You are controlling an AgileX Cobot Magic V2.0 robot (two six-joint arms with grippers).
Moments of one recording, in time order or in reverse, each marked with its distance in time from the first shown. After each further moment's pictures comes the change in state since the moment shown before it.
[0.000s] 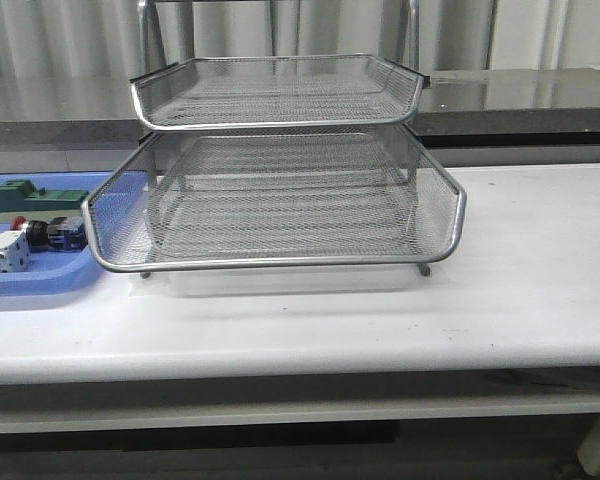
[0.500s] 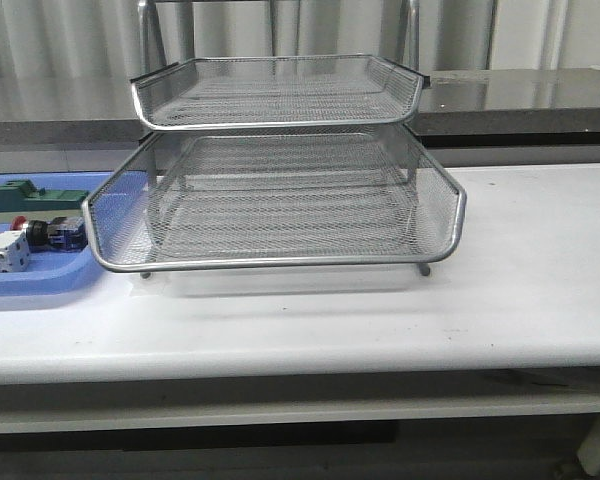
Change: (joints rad) left arm 0.000 0.000 0.000 0.000 -0.039 0.000; right arm 0.000 0.000 0.000 0.000 0.000 0.002
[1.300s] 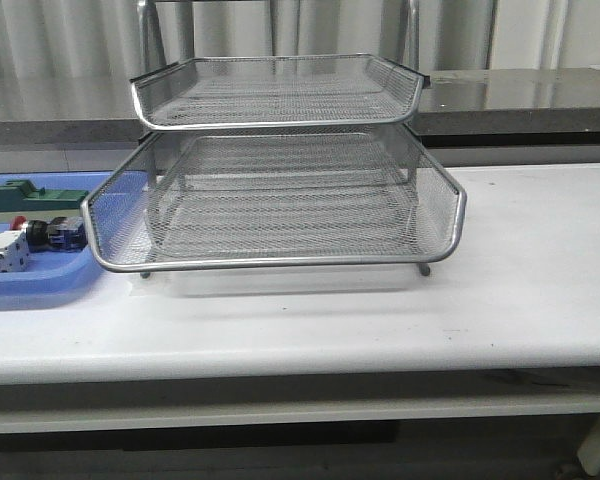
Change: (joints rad) left arm 0.000 0.454 -0.504 -0.046 0.328 -0.002; right arm 0.000 0.000 0.000 0.000 0.000 0.000
